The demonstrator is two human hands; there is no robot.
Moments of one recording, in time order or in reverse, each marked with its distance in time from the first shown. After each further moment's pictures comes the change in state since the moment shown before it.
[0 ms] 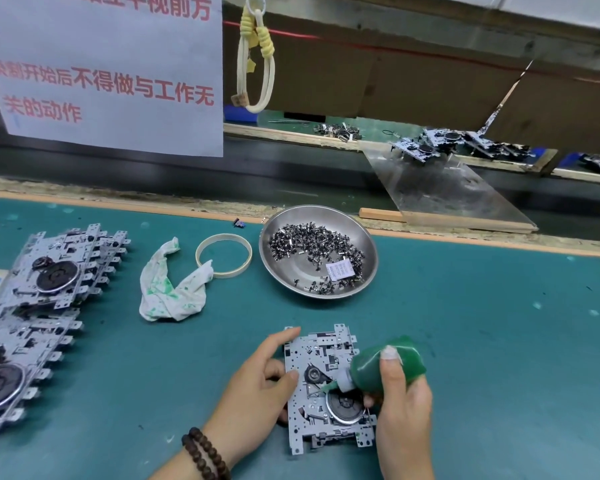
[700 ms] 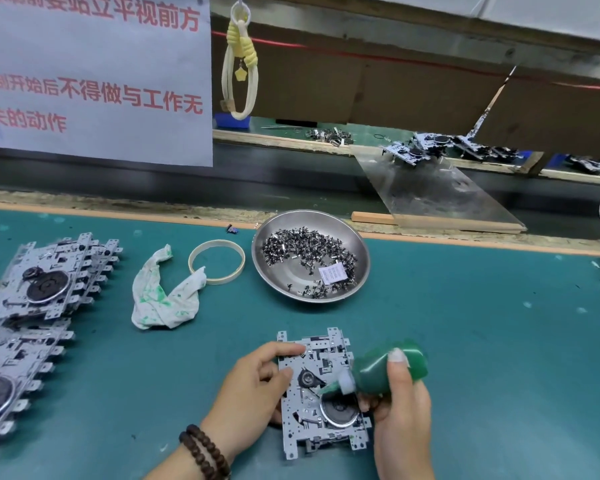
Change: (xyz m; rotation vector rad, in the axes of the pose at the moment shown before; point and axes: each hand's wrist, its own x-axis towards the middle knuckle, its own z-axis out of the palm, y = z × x) left_hand 0.004 0.006 0.001 0.032 0.042 -0.066; right_hand 0.000 -0.004 -0.002 0.201 0.003 0.053
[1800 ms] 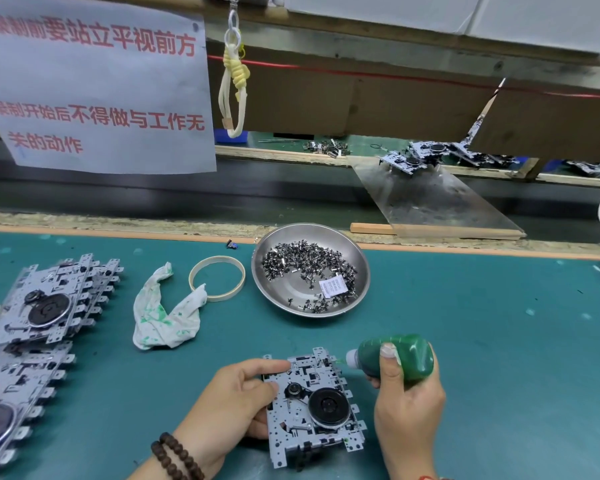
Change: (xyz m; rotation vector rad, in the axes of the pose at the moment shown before) left_hand -0.002 0.020 -0.019 -0.217 -0.032 -0.208; right_hand 0.022 -0.003 0.010 -0.331 0.195 -0.413
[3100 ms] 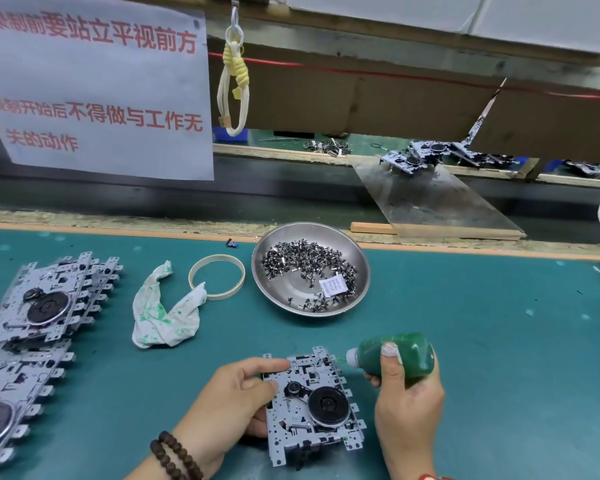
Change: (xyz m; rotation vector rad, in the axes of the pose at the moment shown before) left_hand 0.002 -0.003 -0.003 0.006 0.017 0.007; right_hand 0.003 -0.001 0.002 0.036 -0.024 0.039
